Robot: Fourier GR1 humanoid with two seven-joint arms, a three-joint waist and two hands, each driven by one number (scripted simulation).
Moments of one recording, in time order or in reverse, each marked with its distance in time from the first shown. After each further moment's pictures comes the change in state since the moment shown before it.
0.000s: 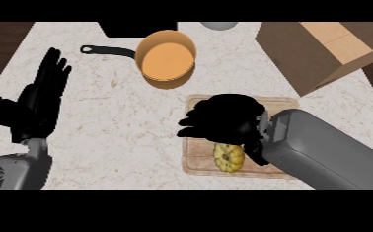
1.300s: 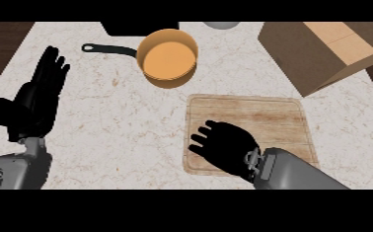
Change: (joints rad) left arm -0.008 -0.055 0.070 -0.012 -0.056 -0.075 0.023; right arm 0.259 0.100 0.049 -0.033 0.421 0.042 0.056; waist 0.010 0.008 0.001
